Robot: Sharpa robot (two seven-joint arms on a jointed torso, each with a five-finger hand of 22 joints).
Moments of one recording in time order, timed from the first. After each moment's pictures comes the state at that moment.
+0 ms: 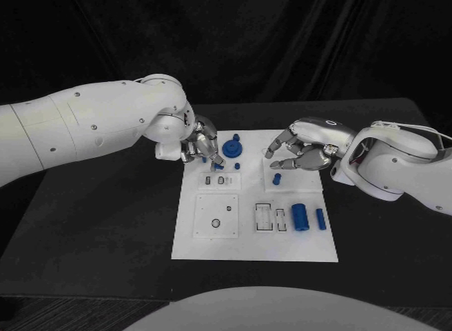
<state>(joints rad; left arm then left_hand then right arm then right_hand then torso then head) 1.49 -0.55 -0.21 1.29 -0.72 0.44 -0.59 1.33 0.04 0.32 0.33 0.56 0.88 0.10 0.47 0.70 1.47 0.02 1.52 1.31 1.47 -0.02 1.57 1.31 0.08 1.33 0.09 1.28 1.31 1.36 -0.95 -0.21 1.70 -1.39 -0.29 0.15 1.38 -0.04 0.17 0.09 0.19 0.99 0.09 0.12 0.32 1.45 -0.01 1.47 1.31 1.47 -0.08 1.23 1.17 0.10 1.39 0.04 0.85 1.31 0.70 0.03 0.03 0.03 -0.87</state>
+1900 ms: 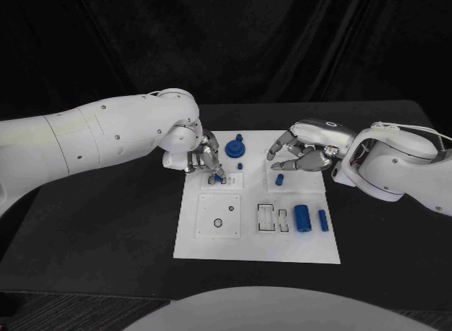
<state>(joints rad) 1.43 -0.50 -0.21 1.24 -0.72 0.47 -0.68 1.27 0.05 0.34 0.30 0.53 0.88 0.10 0.44 0.71 1.47 0.02 1.52 1.31 1.47 -0.02 1.57 1.31 0.08 1.34 0.09 1.28 1.31 1.35 -0.93 -0.21 1.68 -1.40 -0.28 0.15 1.38 -0.03 0.17 0.09 0.20 0.99 0.09 0.12 0.32 1.44 0.00 1.46 1.31 1.47 -0.08 1.22 1.16 0.10 1.38 0.04 0.84 1.31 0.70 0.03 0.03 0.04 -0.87</state>
